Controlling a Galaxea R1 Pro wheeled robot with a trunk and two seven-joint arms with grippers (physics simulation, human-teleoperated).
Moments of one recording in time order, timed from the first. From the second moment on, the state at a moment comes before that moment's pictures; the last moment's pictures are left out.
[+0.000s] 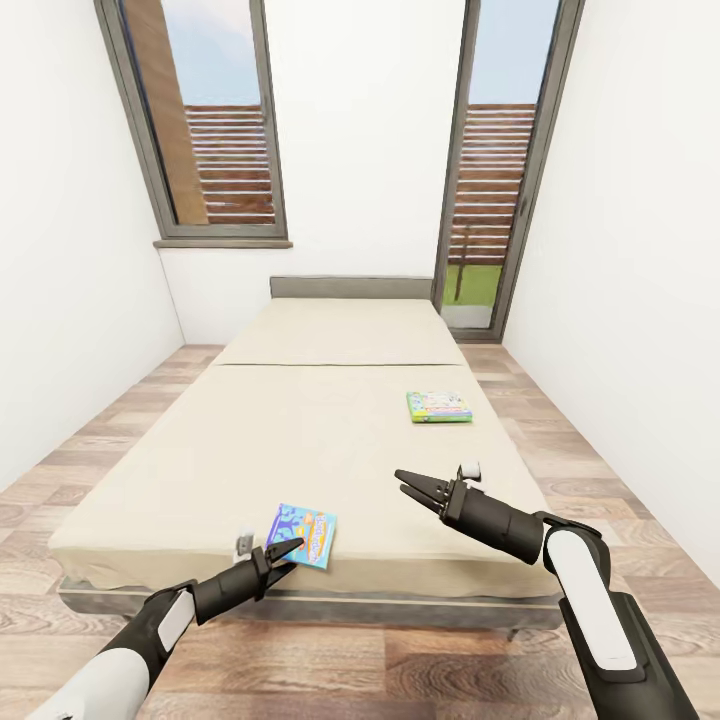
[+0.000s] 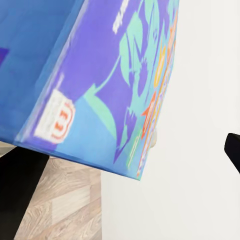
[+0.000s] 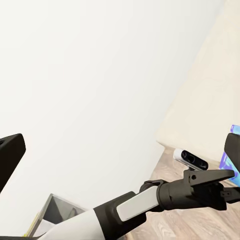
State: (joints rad) left arm -0.64 0.06 0.41 -0.34 0.18 0.61 -1.09; right arm -0.36 -0.04 -0.02 -1.59 -0.94 1.04 0.56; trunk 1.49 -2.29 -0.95
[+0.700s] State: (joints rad) left arm -0.64 0.05 0.41 -0.34 0.19 0.61 -1.09; right arm -0.36 -0.04 -0.02 -1.59 -0.94 1.04 0.56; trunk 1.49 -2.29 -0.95
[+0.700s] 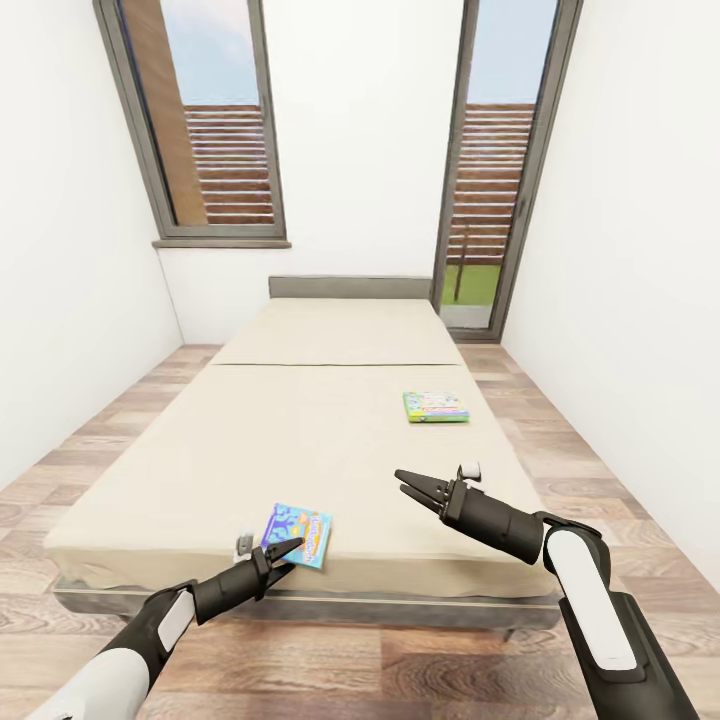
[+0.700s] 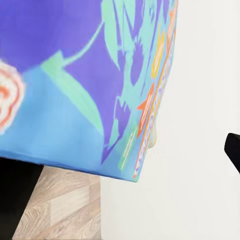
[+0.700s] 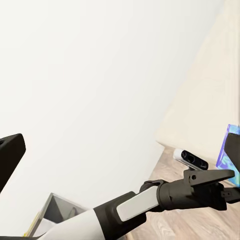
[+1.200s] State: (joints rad) left arm -0.64 0.06 0.41 -0.34 0.19 0.61 -1.09; right arm -0.36 -0.04 -0.02 -1.59 -0.94 1.04 0.56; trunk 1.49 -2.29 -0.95
